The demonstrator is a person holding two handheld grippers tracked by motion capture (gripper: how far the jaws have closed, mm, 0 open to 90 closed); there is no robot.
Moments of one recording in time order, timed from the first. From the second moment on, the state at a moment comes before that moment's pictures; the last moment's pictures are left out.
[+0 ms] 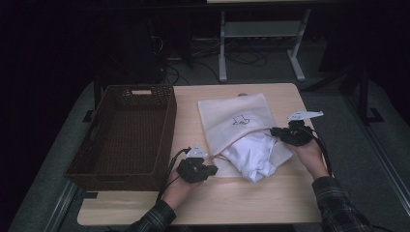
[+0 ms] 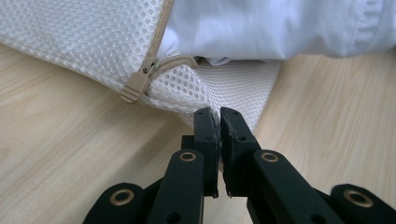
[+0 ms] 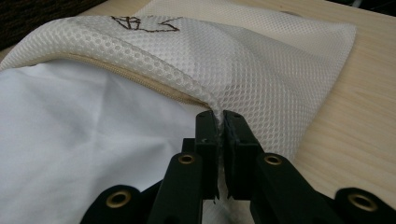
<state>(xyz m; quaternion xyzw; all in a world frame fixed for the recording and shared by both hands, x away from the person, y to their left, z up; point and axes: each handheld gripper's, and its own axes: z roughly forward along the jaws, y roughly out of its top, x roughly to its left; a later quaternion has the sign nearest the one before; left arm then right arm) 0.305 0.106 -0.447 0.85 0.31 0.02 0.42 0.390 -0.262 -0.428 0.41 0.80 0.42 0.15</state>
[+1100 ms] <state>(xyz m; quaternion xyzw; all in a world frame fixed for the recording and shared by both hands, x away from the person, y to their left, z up) 0.310 0.103 -0.451 0.86 0.31 0.01 0.41 0.285 -0.207 -0.396 0.30 0.84 0.45 0.06</state>
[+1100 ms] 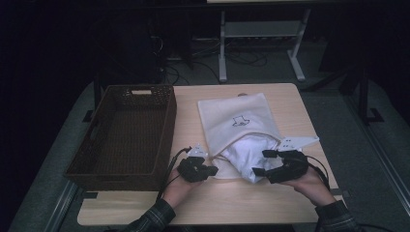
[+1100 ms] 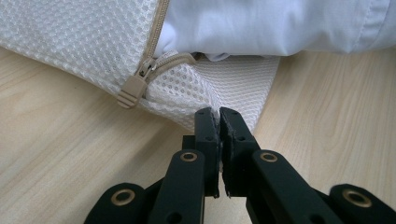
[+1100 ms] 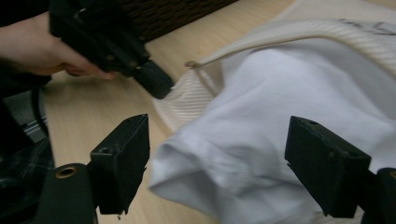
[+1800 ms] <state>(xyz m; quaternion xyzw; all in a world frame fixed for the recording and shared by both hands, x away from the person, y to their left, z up) 0.309 0.099 -0.452 0.87 0.30 0.02 0.39 0.286 -0.182 -0.427 0.28 0.87 0.38 0.12</state>
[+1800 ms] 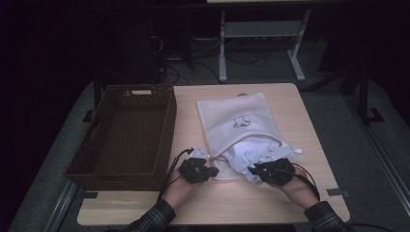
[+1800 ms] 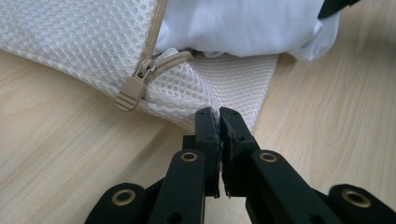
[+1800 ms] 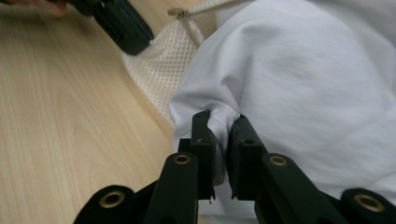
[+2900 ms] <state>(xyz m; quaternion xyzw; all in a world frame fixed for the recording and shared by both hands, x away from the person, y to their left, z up) 0.309 0.092 -0.458 0.88 0.29 0.00 0.38 0.351 -0.136 -0.437 0.35 0.85 0.37 0.13</state>
